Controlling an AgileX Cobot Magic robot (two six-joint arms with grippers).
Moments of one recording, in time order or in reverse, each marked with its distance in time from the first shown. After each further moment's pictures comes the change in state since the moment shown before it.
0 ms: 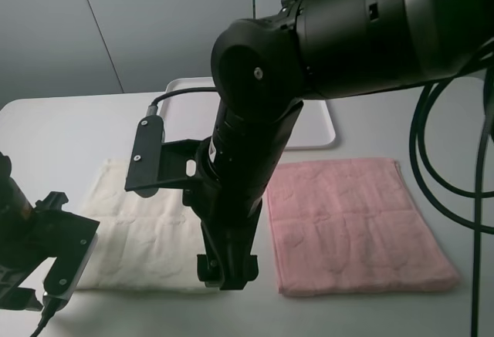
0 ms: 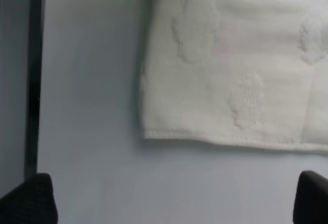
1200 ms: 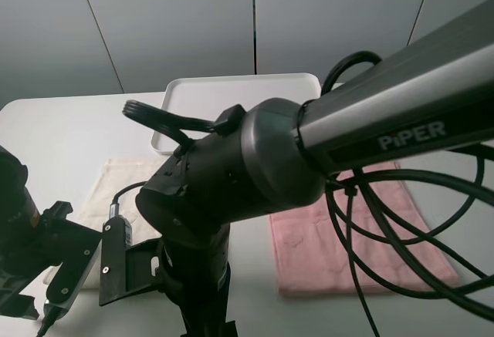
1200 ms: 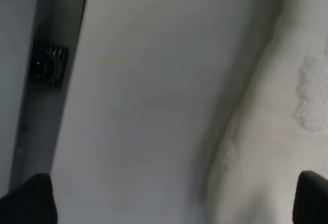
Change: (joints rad) left arm -0.005 0.091 -0.003 0.024 0.005 0.000; right arm 0.188 0.245 -0.039 -0.162 -0.094 0.122
